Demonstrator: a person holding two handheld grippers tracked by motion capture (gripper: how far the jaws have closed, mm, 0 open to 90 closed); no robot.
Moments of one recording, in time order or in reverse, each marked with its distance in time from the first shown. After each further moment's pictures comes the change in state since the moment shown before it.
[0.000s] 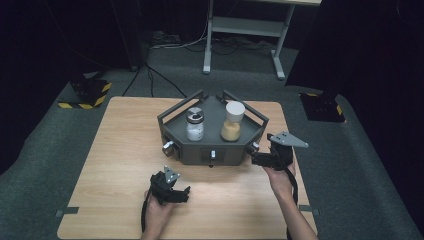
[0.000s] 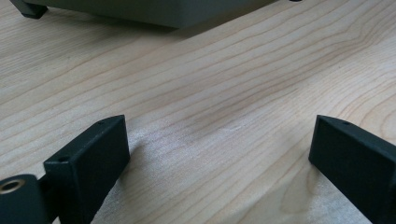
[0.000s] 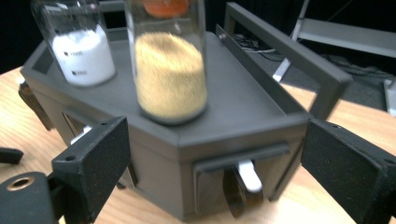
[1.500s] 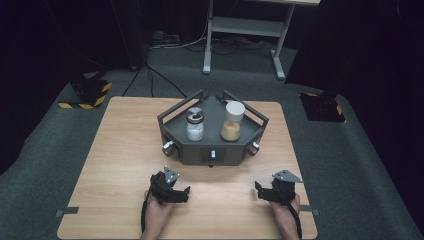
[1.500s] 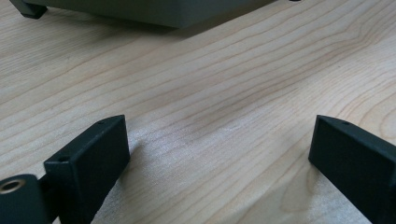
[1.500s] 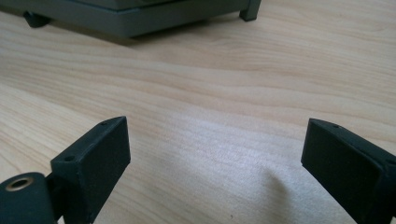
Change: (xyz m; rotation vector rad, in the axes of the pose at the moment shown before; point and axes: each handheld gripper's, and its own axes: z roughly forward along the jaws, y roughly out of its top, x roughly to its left) left arm 0.000 -0.001 0.000 -0.002 -0.002 0.000; right arm 0.010 -0.101 0.005 0.263 -0.144 0.053
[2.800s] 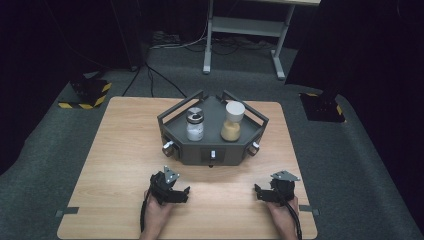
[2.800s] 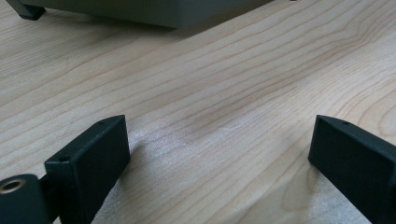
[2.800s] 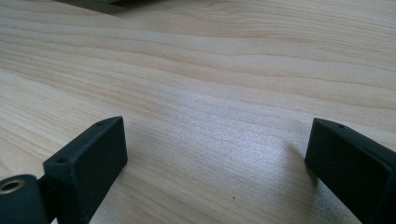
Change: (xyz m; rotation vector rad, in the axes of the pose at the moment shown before) left arm 0.002 -0.001 0.000 -0.001 -0.008 0.008; right arm 0.000 0.009 0.007 0.084 -0.009 0.028
